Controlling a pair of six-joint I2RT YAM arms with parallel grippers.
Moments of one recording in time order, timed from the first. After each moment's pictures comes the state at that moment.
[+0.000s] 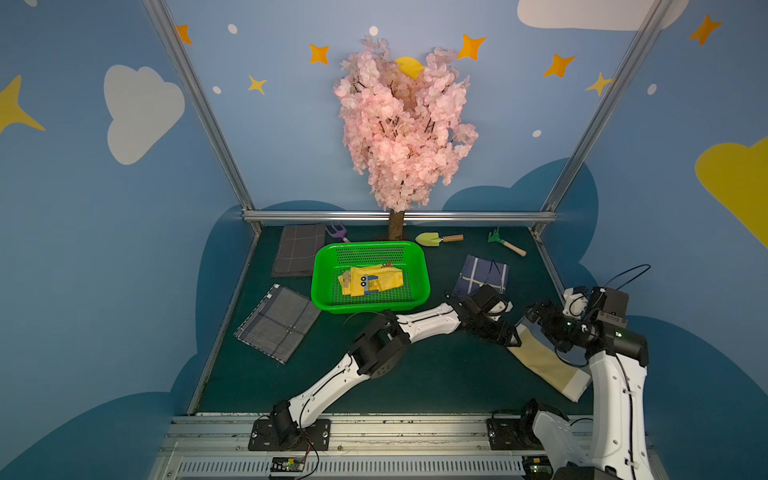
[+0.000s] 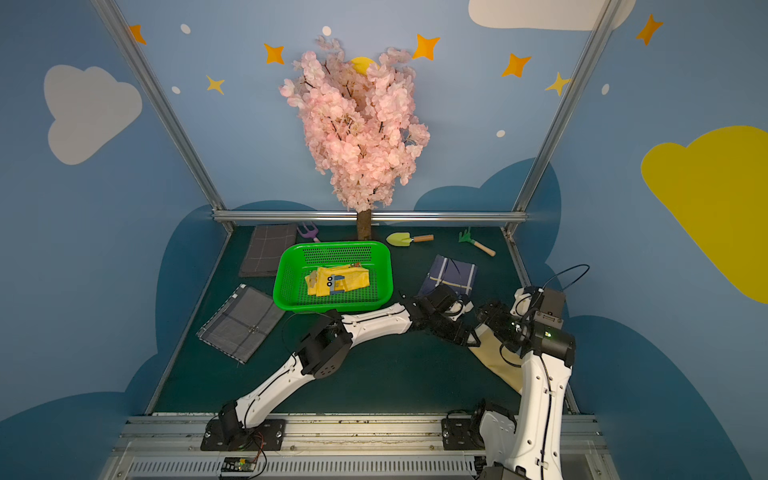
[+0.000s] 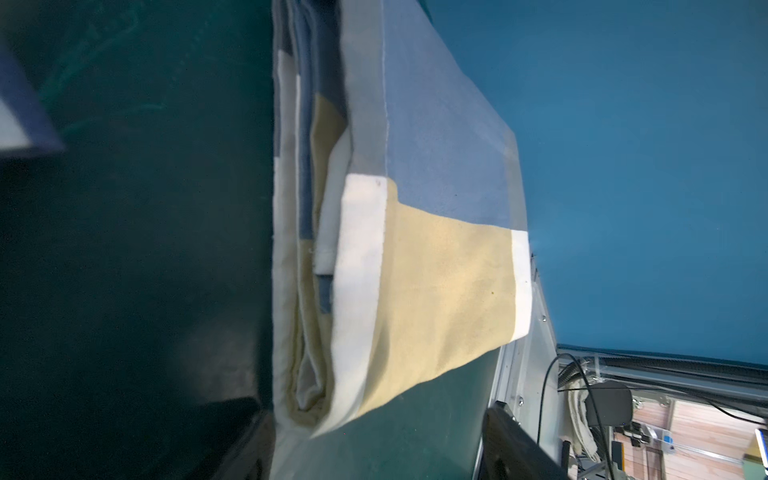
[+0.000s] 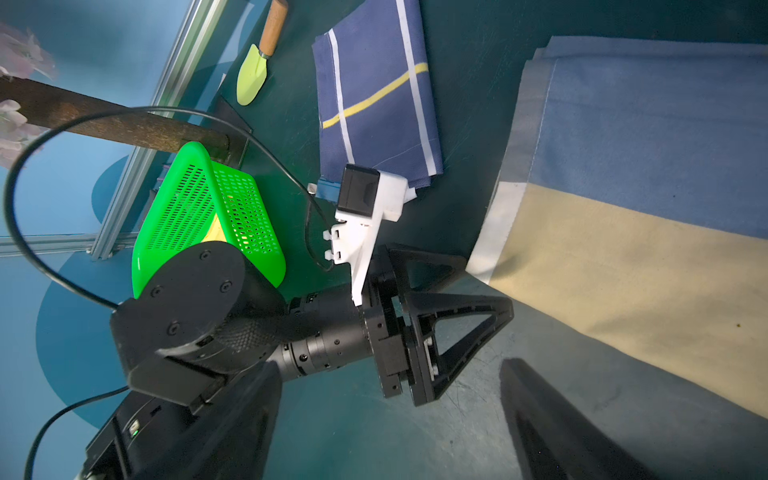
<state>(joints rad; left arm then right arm) -1.04 2.62 2.22 -0.36 0.56 -0.66 -0.35 0.87 0.94 -1.05 -0.46 0.39</state>
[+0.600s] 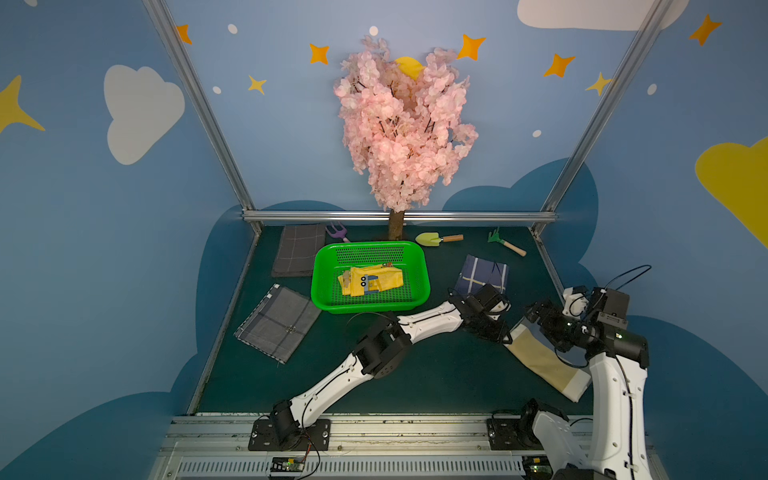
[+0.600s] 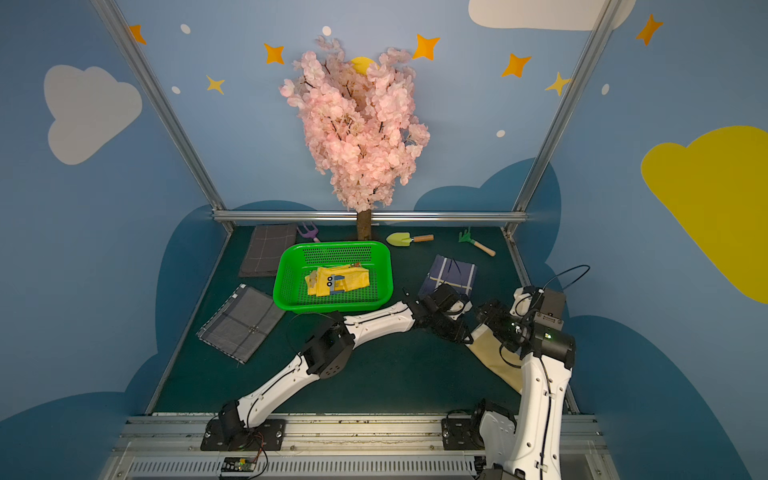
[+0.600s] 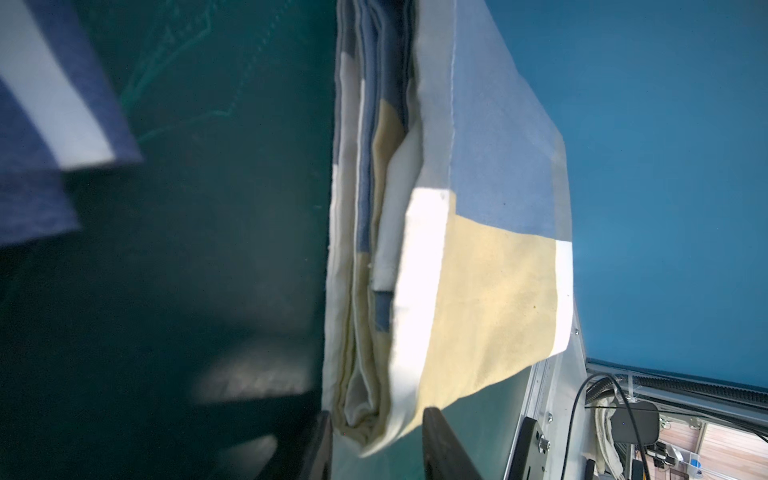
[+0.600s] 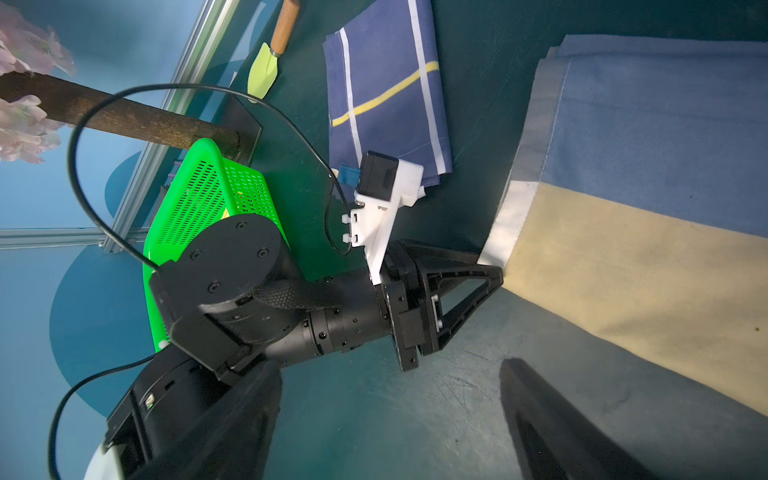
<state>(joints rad) -1.04 2.70 2.35 -0.48 0.53 -0.64 -0.35 0.86 0.94 -1.05 -0.48 0.38</state>
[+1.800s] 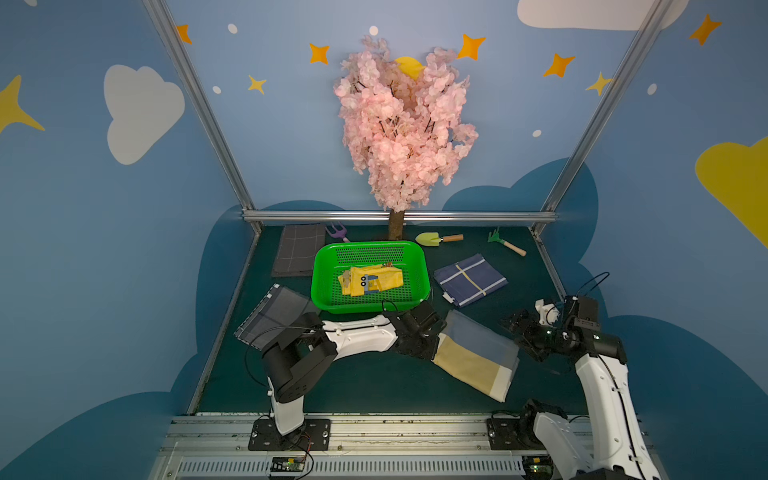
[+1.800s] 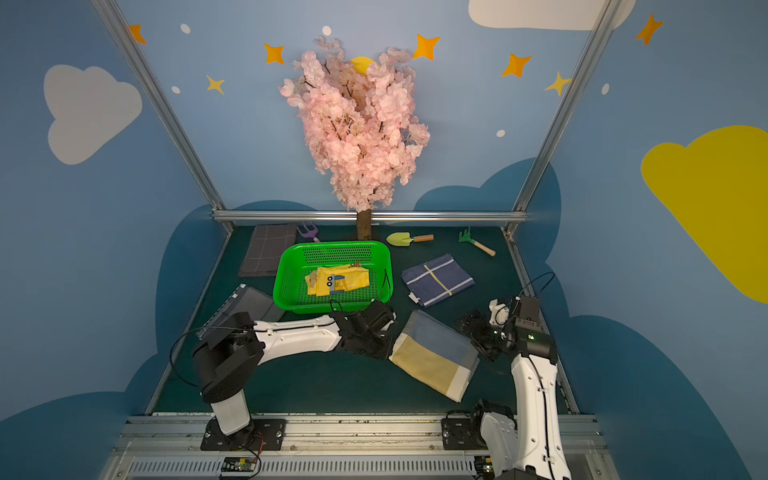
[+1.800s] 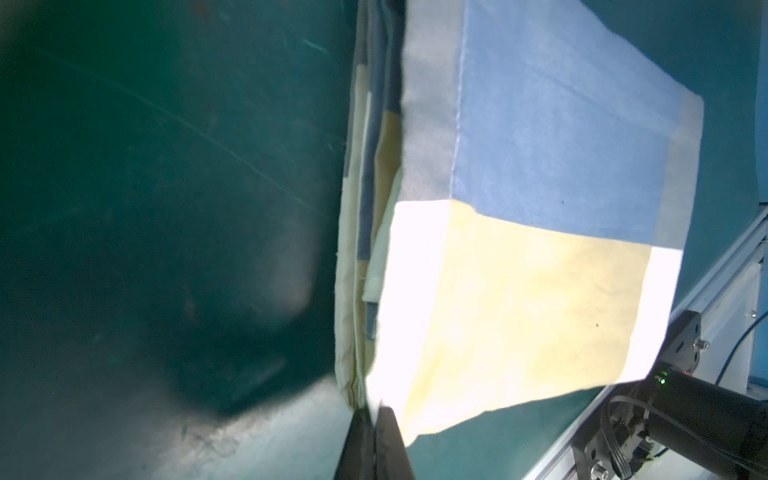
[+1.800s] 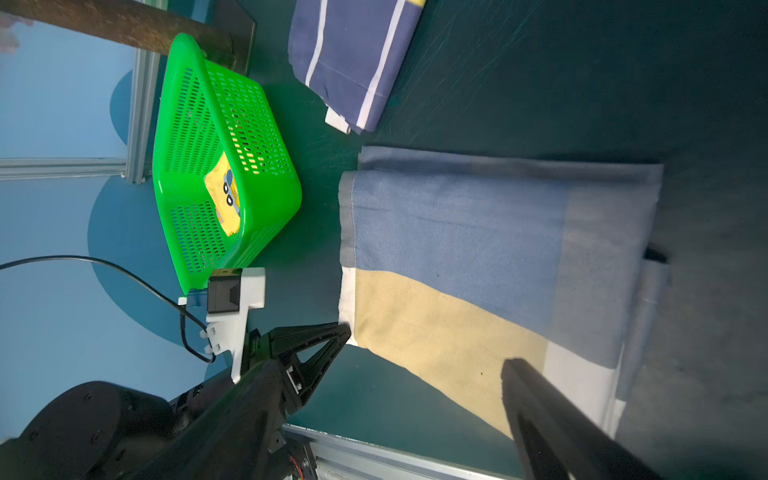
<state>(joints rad) -0.99 1.81 1.13 -0.39 0.19 -0.69 -0.19 0.85 0.76 -1.00 -0.58 0.48</state>
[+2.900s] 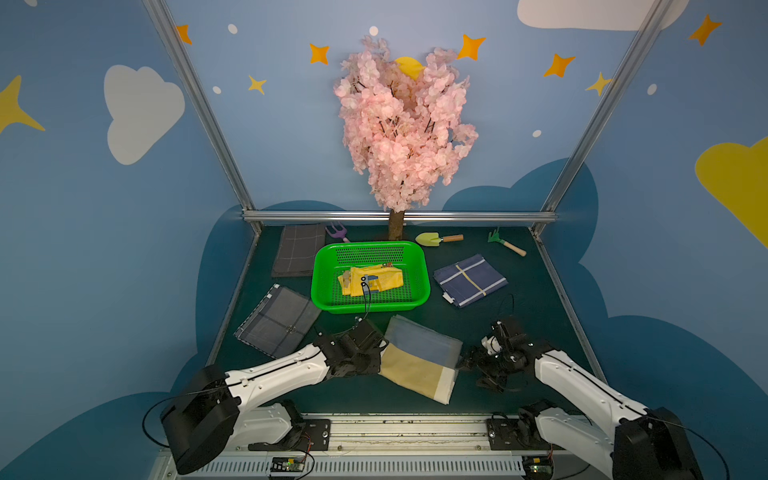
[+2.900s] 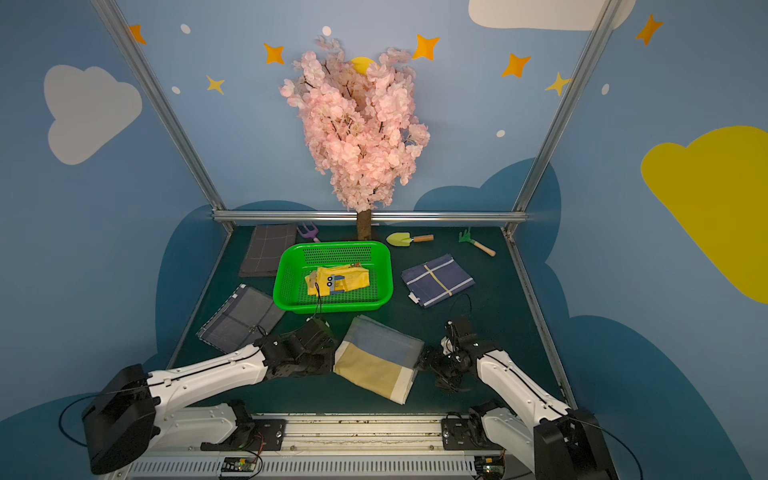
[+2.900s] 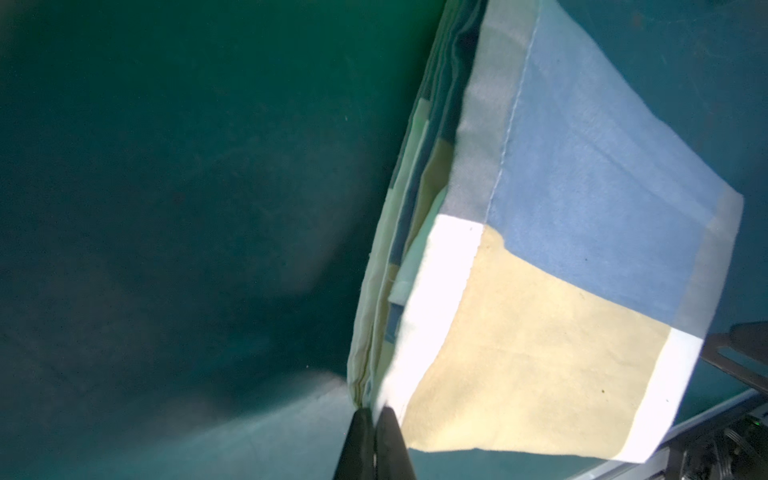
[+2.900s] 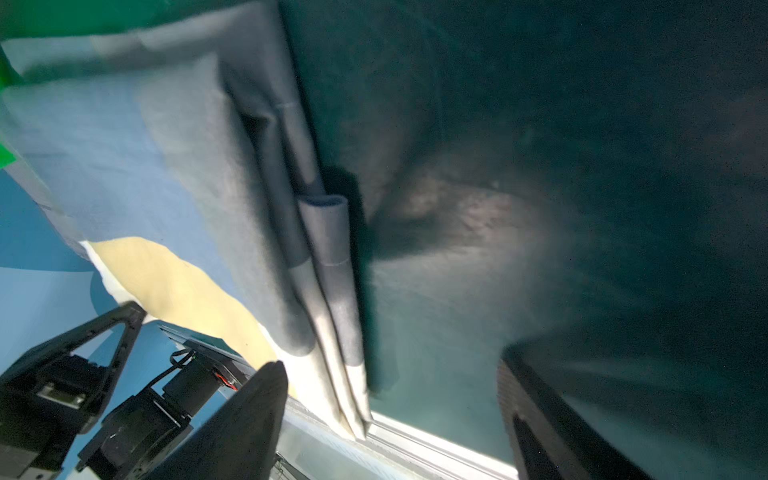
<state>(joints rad) -0.87 1.20 0.60 -0.51 0.02 -0.89 0.41 1.05 0.44 -0.69 -0.48 0.86</state>
